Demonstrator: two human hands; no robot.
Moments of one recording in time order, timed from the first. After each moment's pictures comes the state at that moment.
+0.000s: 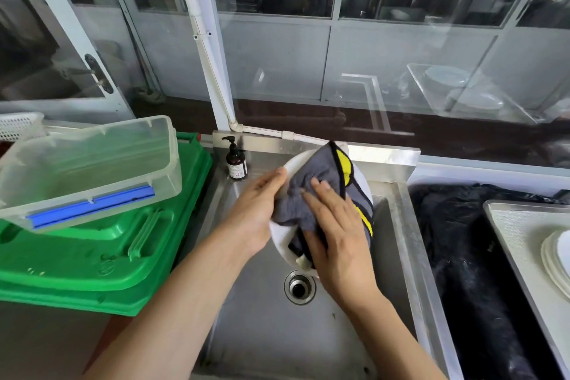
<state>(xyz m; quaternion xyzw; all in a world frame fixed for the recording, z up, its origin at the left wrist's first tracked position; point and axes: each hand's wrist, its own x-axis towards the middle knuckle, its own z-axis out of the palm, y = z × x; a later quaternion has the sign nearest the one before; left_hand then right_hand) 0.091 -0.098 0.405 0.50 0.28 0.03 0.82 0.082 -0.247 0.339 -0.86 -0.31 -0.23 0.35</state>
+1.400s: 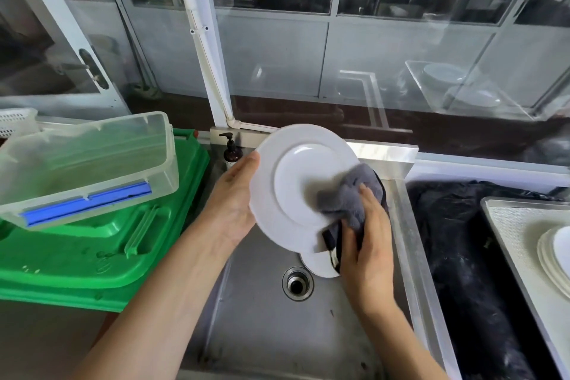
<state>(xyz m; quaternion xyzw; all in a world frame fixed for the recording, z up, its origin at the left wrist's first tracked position) 0.088 -0.068 0.409 0.48 0.25 0.05 0.84 0.077 -0.276 0.314 -0.83 -0.16 -0.23 0.48</state>
